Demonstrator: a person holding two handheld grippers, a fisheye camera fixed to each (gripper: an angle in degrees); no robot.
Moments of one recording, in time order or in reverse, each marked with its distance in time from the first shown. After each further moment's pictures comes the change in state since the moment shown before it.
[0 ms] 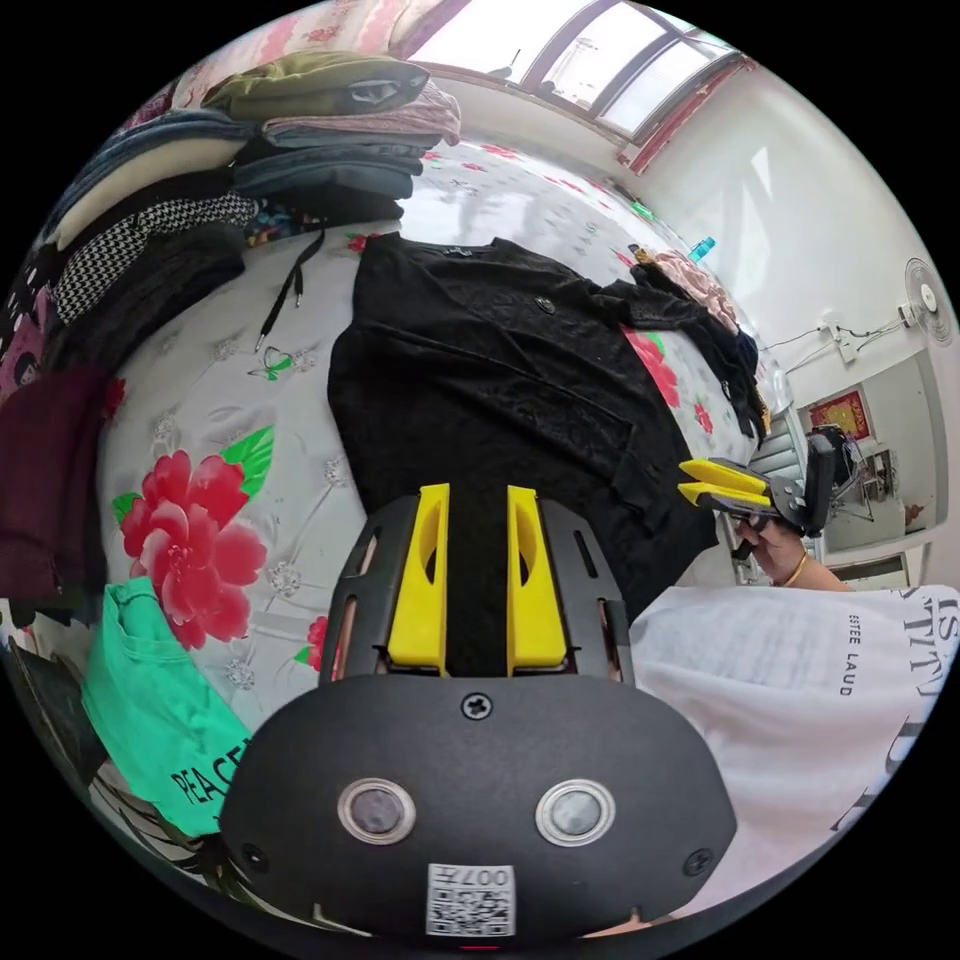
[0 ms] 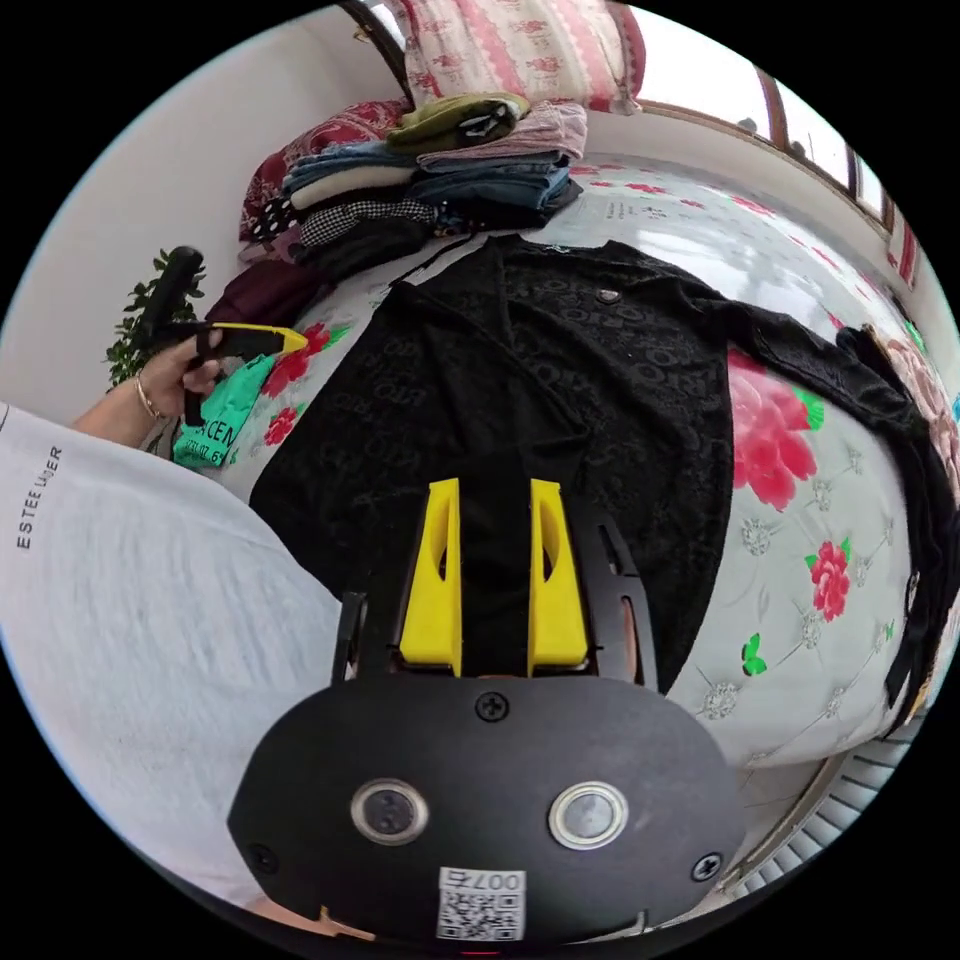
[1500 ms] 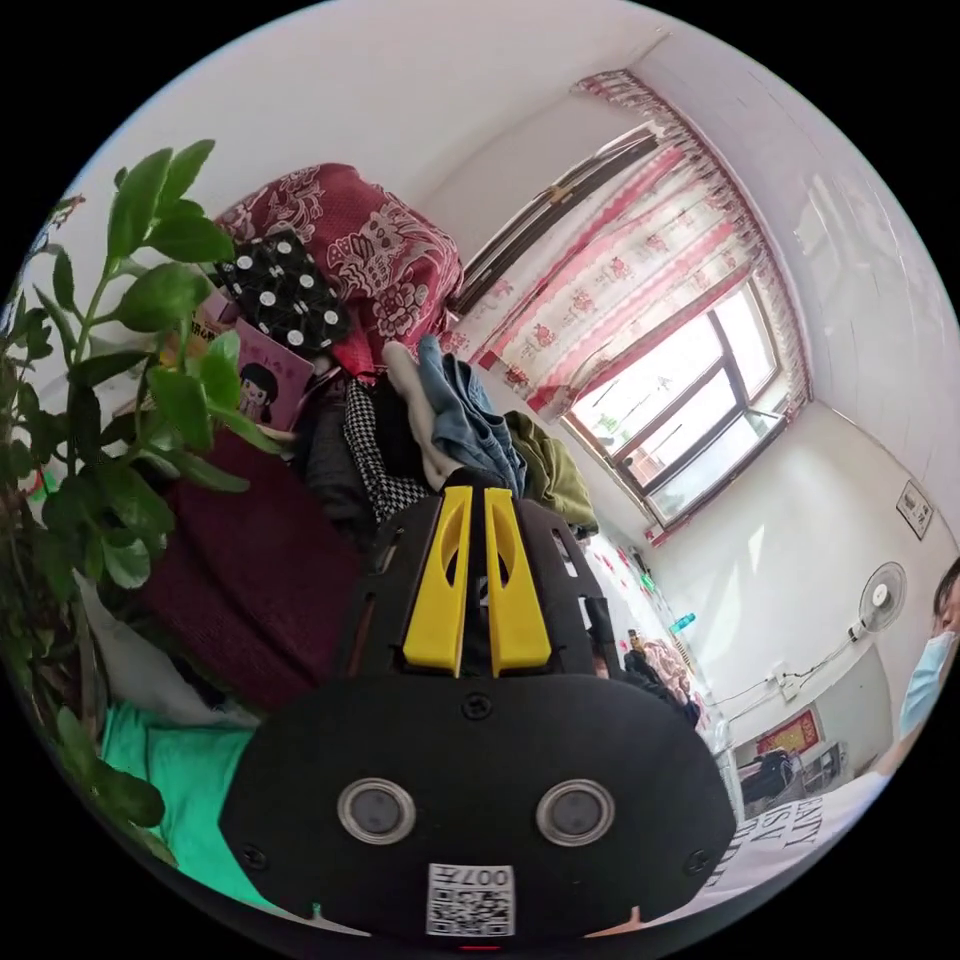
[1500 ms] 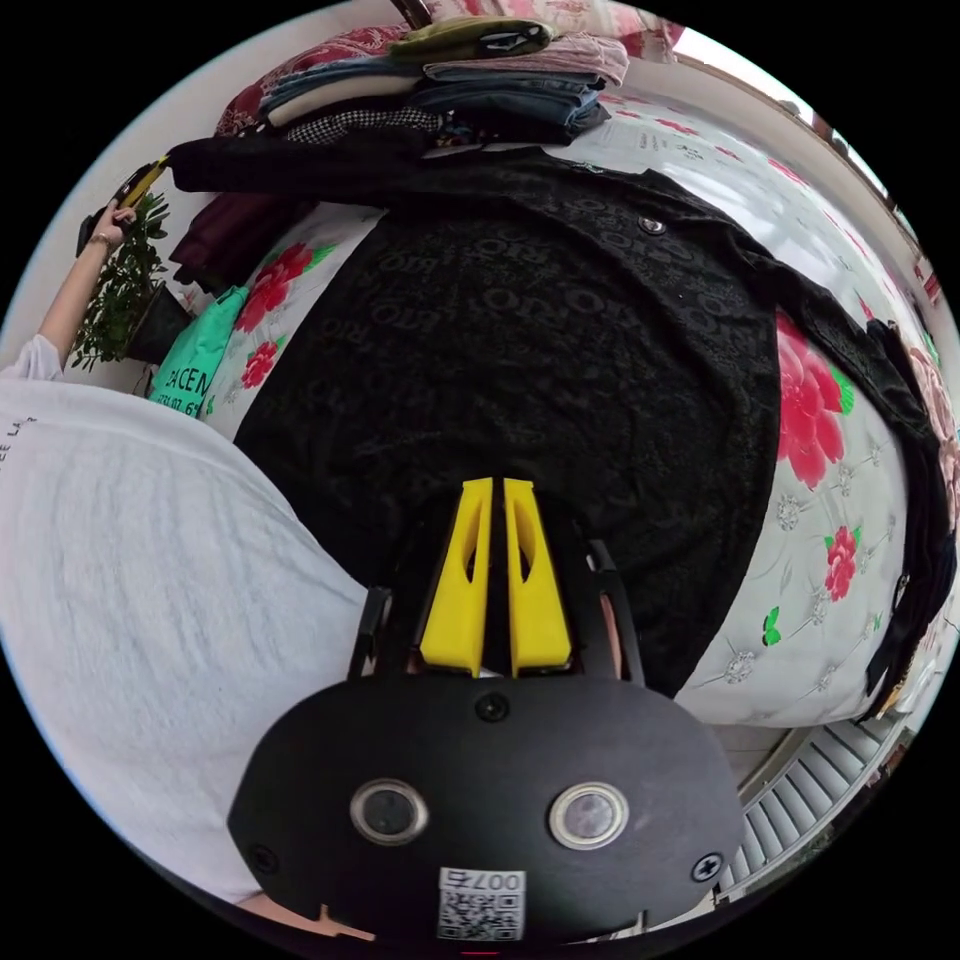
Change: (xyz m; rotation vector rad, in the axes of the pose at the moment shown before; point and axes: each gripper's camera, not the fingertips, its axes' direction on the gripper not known) left arm -0.335 0.036 -0.426 0.900 0.095 -0.505; right arm -0.062 -0.041 0.144 -0.251 0.049 -0.006
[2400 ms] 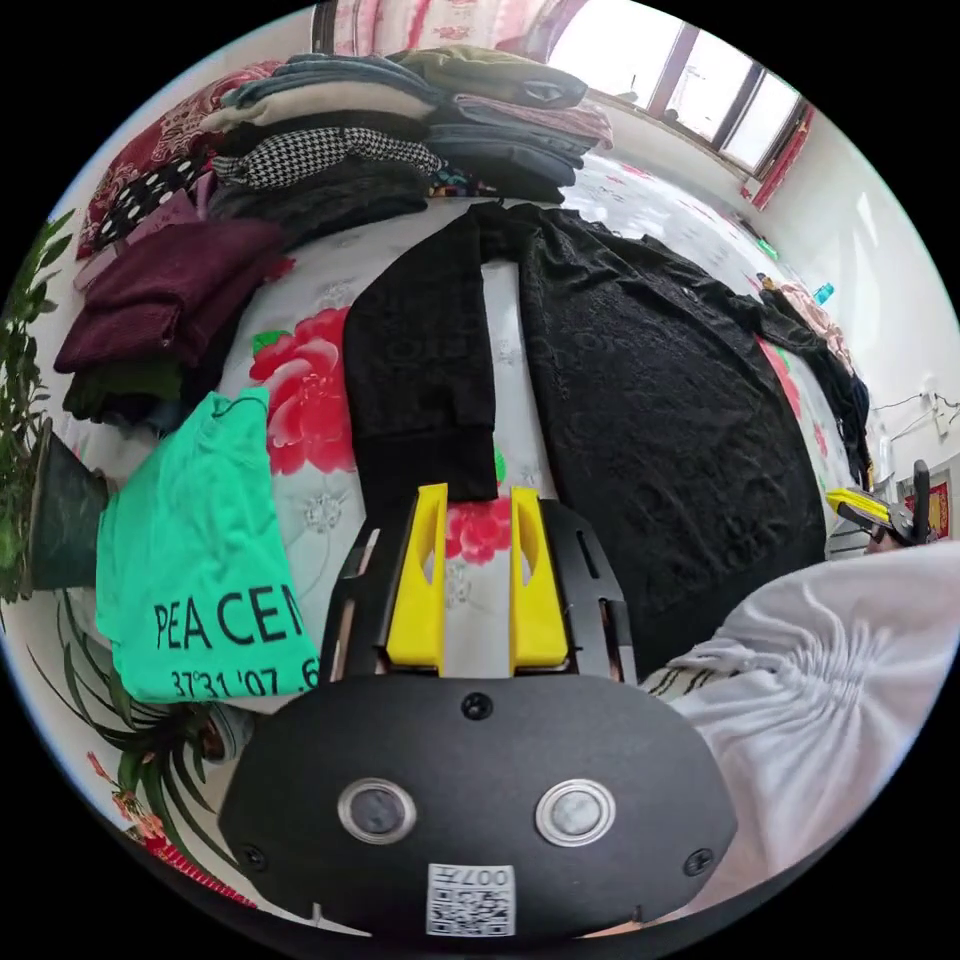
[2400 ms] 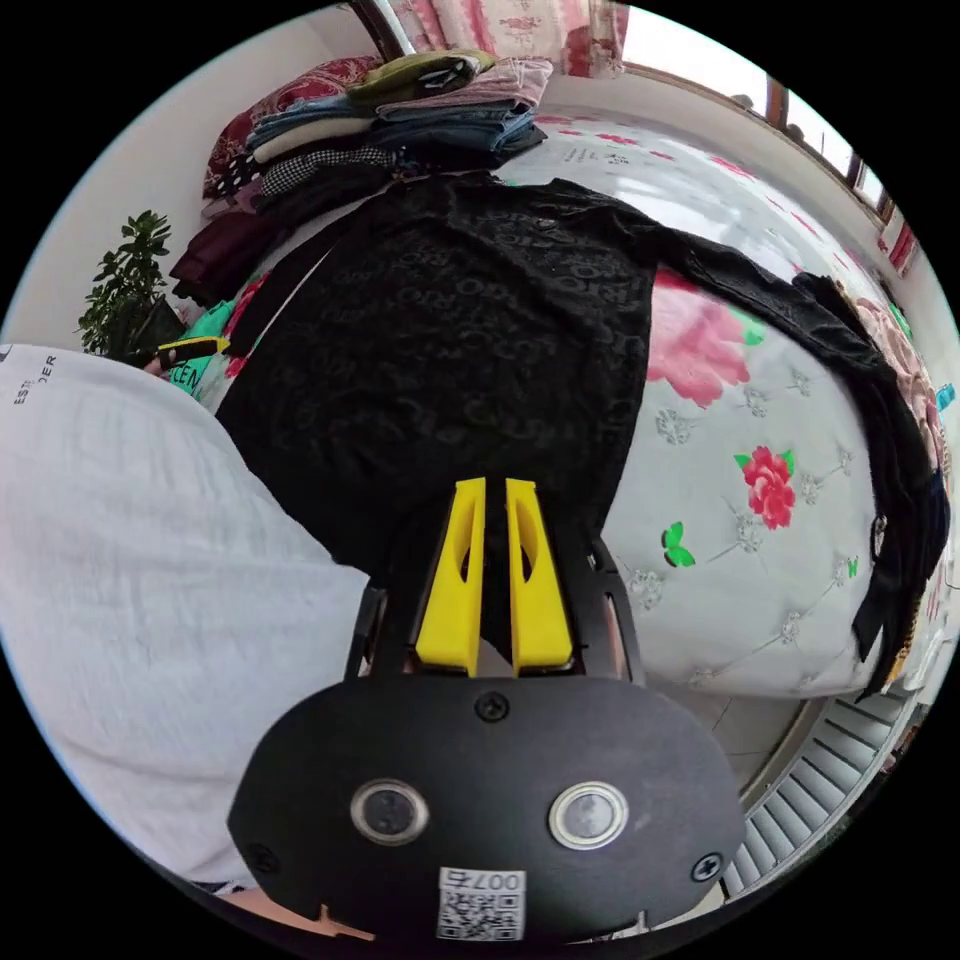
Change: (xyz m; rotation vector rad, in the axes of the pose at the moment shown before) left arm 0.100 0.397 0.181 -0.790 -0.479 0.404; right arm 0.098 0.030 -0.023 0.091 0.038 0.024
